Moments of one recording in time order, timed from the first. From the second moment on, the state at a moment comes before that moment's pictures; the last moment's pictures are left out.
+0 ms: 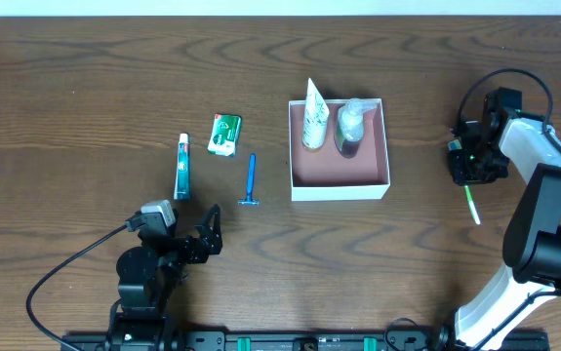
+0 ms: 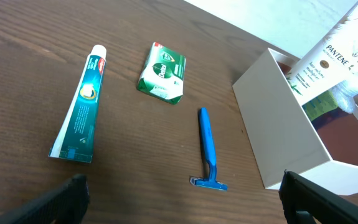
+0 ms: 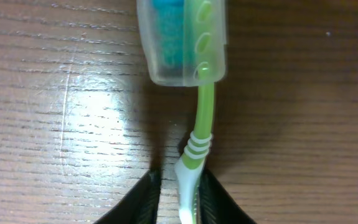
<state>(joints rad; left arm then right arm) -0.05 0.29 0.03 -0.12 0.23 -0.44 -0.23 1.97 1.25 -0.81 0.03 -0.30</state>
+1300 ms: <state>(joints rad) -0.05 0.29 0.03 -0.12 0.23 -0.44 -0.02 2.00 1.69 -1.10 -0.46 -0.03</state>
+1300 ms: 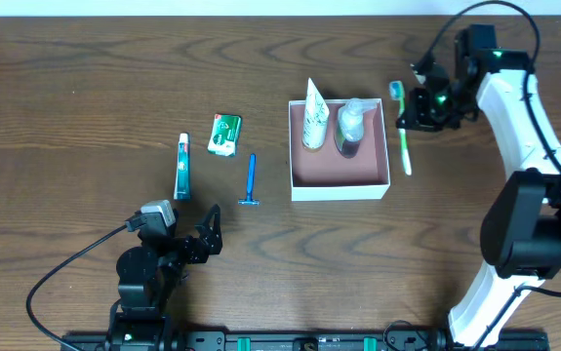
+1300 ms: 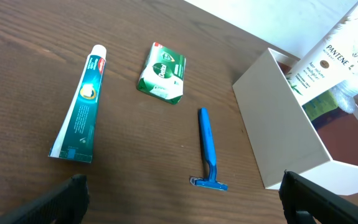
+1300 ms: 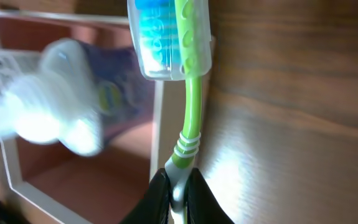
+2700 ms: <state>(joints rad) -0.05 0.29 0.03 -0.12 0.23 -0.44 0.08 2.00 1.69 -1.05 -0.52 0.07</state>
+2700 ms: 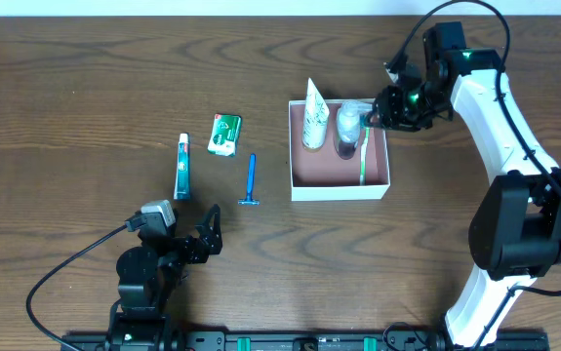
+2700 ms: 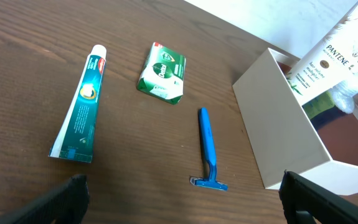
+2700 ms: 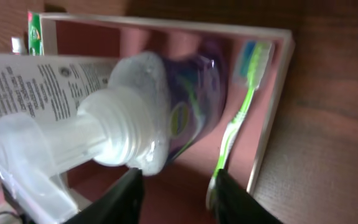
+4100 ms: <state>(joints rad) -0.05 0.29 0.03 -0.11 0.31 -0.43 -0.33 2.00 1.70 -1.00 -0.32 0.04</state>
